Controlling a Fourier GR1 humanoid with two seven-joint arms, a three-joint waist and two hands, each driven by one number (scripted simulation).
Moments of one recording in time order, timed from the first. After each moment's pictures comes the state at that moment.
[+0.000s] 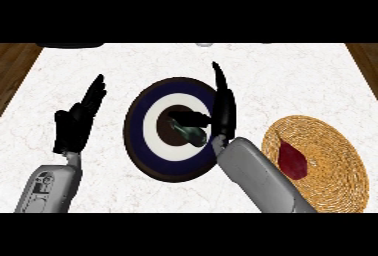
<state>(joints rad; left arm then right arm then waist) -0.26 0.19 0.01 -1.40 -0.09 0.03 0.09 -0.68 -0.01 0.51 -1.04 0.06 -0.88 0.28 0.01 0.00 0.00</state>
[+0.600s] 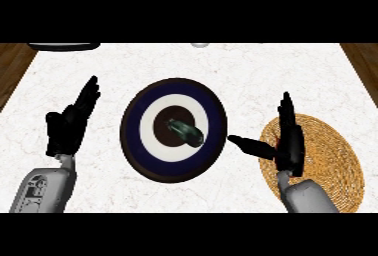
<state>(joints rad) -0.24 0.19 0.04 -1.43 -0.09 0.02 0.10 -0.21 -0.21 0.34 -1.40 -0.10 -0.73 0.04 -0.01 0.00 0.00</state>
